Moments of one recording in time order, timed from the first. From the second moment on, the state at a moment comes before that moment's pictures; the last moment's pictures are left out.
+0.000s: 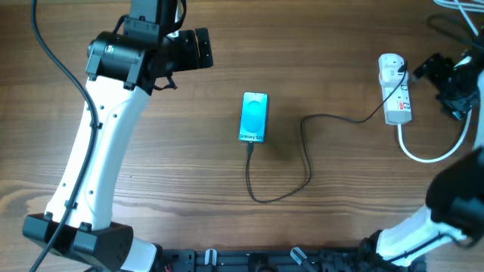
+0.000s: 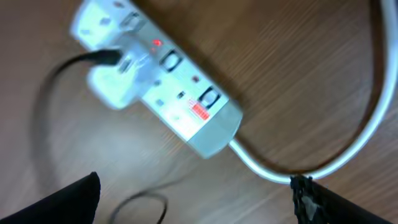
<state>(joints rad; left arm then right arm) -0.29 1.66 1.86 -1.12 -0.08 -0.35 -0.44 1.87 1.70 -1.15 -0.11 0.42</state>
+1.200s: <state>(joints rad) -0.29 1.66 1.86 -1.12 -0.08 -0.35 -0.21 1.02 1.69 -1.61 -0.21 0.33</state>
